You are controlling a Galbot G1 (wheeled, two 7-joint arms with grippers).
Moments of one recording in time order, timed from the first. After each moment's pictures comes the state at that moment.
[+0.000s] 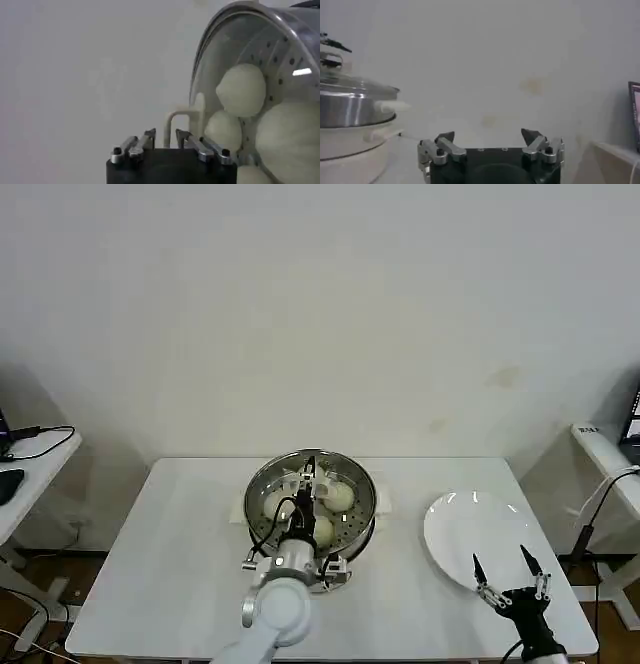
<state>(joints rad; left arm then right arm) 1.03 -1.38 0.06 -1.86 1.50 0.51 0.25 -1.68 1.39 0.85 1.89 0.18 0.36 -0.27</state>
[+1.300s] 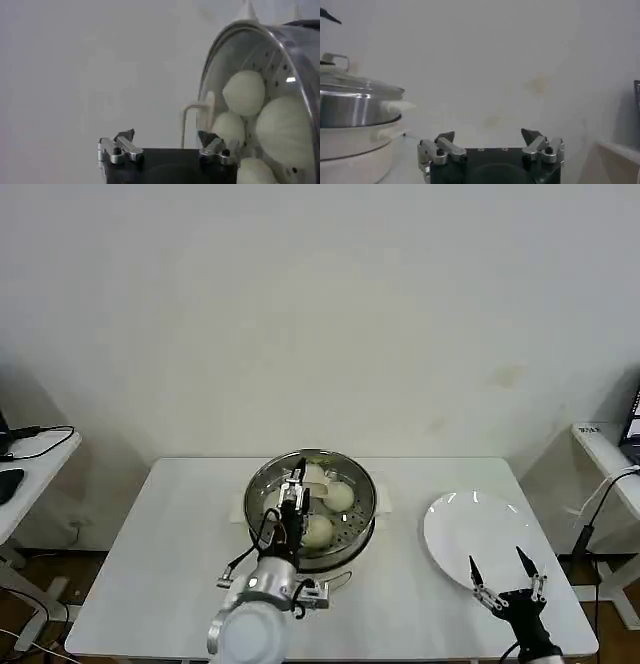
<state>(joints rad) 1.14 -1.27 0.03 -2.07 1.39 0.45 0.22 -1.68 1.39 0.84 1.89 0.17 0.36 -0.27</state>
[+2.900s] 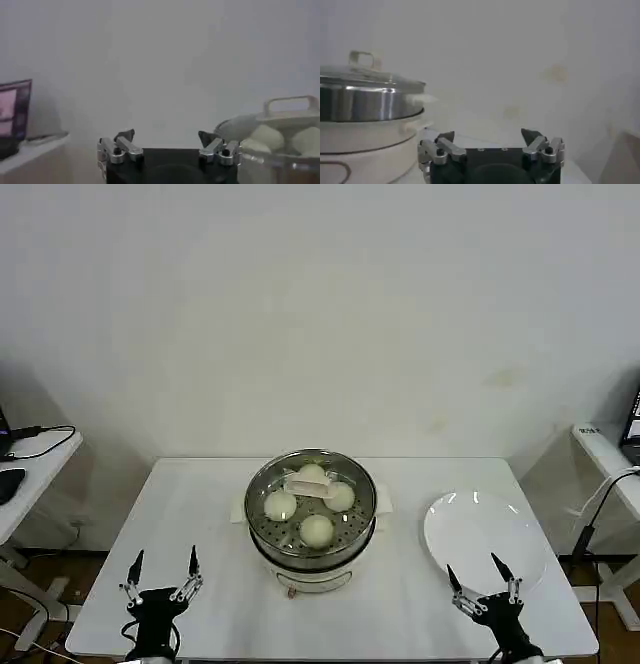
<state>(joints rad) 1.76 -1.41 -0.58 -2.13 -0.06 -0.11 -0.24 -1.73 1.32 0.74 1.94 0.20 0.26 -0.23</state>
